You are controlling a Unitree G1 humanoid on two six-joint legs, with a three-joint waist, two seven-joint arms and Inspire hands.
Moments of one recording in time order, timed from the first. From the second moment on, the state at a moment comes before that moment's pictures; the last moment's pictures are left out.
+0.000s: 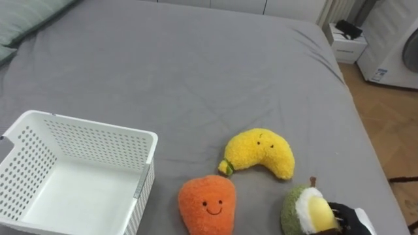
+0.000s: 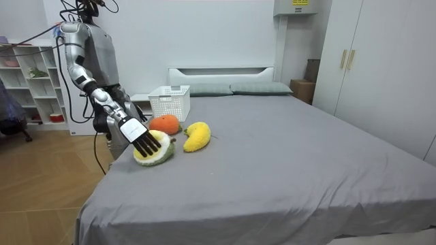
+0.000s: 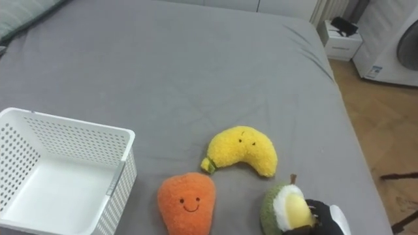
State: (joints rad) left arm 0.28 0.20 0.18 1.00 0.28 0.08 0.28; right arm 0.07 -0.31 0.01 0.83 -0.24 0.05 -0.16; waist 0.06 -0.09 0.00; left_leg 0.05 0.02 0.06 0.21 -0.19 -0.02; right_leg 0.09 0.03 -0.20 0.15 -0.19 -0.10
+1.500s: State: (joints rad) left arm 0.25 0.19 0.23 1.01 0.28 0.07 0.29; right arm 0.10 -0.31 -0.04 0.10 -0.19 0.07 -0.06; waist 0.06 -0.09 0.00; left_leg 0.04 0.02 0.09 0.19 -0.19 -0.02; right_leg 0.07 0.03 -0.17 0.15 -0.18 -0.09
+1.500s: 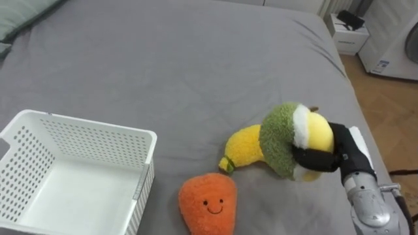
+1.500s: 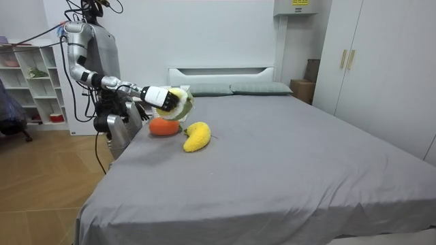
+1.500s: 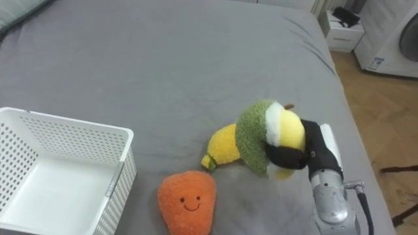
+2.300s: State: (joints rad) left arm 0.23 0.18 0.19 1.01 0.27 0.07 0.33; right arm -0.05 -0.31 0.10 -0.14 -0.16 0.10 0.06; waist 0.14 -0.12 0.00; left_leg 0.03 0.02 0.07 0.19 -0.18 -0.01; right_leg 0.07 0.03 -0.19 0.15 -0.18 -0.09
